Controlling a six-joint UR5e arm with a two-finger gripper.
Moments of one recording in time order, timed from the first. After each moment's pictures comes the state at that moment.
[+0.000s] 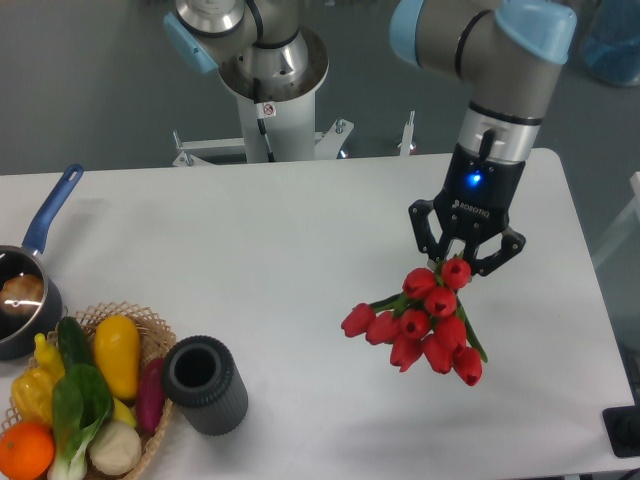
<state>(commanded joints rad) 2.75 -1.81 -1.54 -1.01 0.97 1.18</state>
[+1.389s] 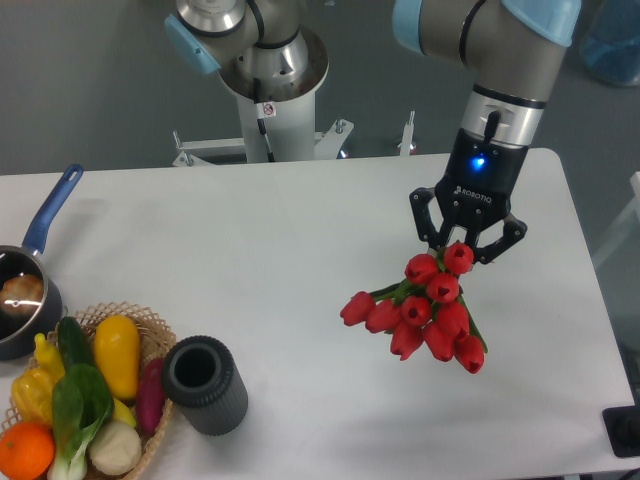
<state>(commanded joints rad) 2.76 -1.79 -1.56 -1.01 0.97 1.18</state>
